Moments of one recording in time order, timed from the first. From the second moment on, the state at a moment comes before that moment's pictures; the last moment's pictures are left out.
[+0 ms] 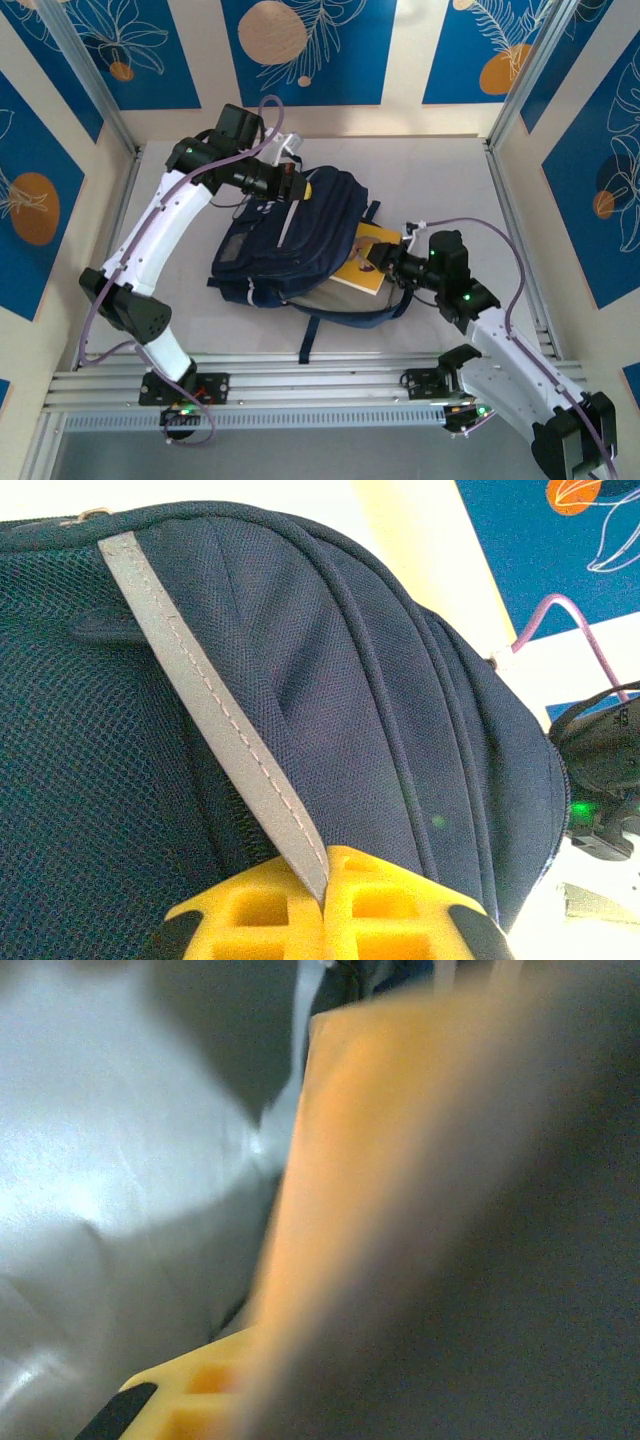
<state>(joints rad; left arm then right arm) -0.50 1.68 1.96 -1.14 0.64 -0.31 0.41 0.79 0.51 -0.07 -0.55 1.17</state>
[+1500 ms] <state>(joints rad) -0.44 1.57 1.68 -0.85 0.61 -0.45 0.46 0.82 0.68 -0.52 0.08 0.85</state>
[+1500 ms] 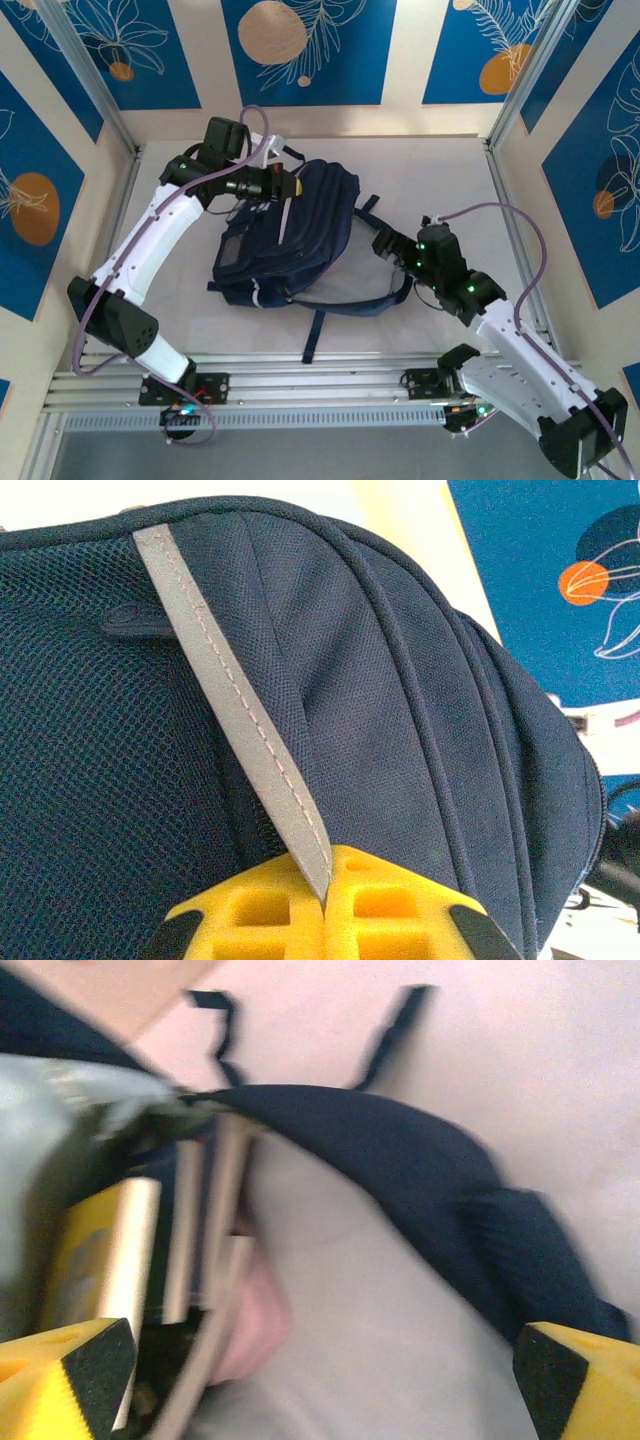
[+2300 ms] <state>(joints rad) -0.48 1.53 1.40 -0.63 0.55 -0.55 0.37 1.26 0.67 -0.36 -0.24 0.88</state>
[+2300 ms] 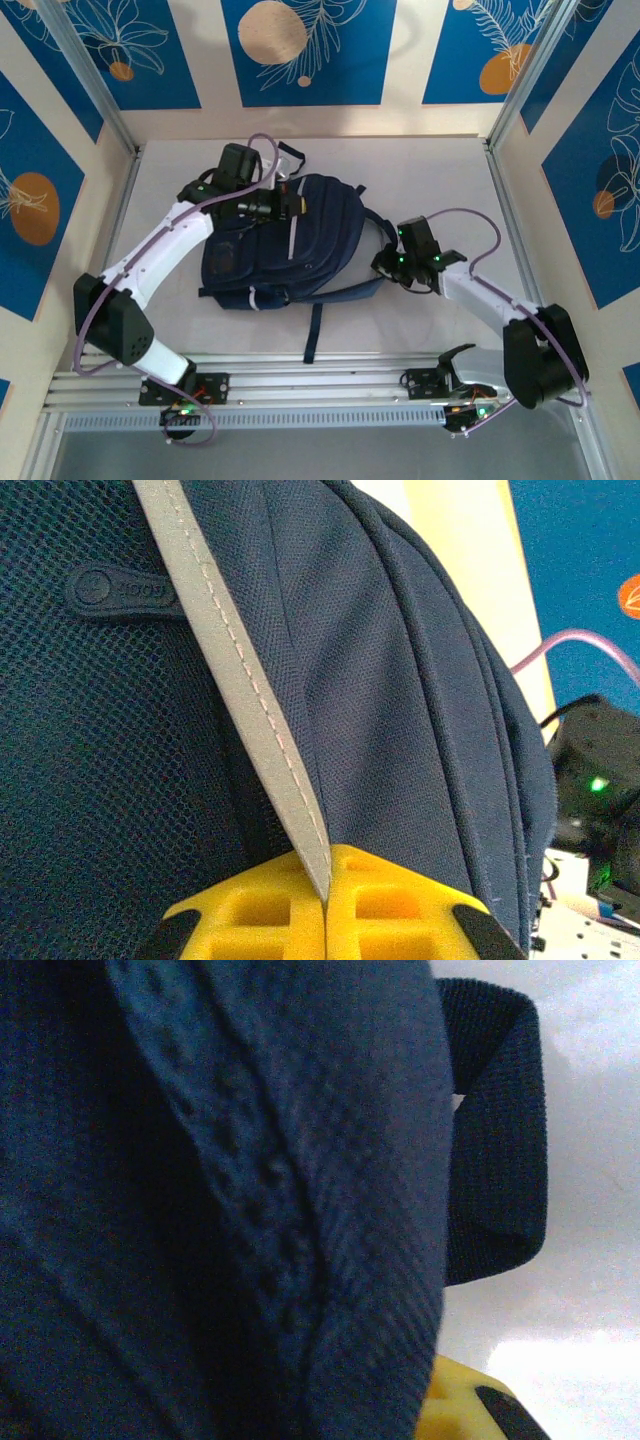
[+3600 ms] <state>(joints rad) -0.54 1.01 1.16 -0.74 0.07 -0.60 0.58 1.06 0.94 -0.55 0.17 0.76</state>
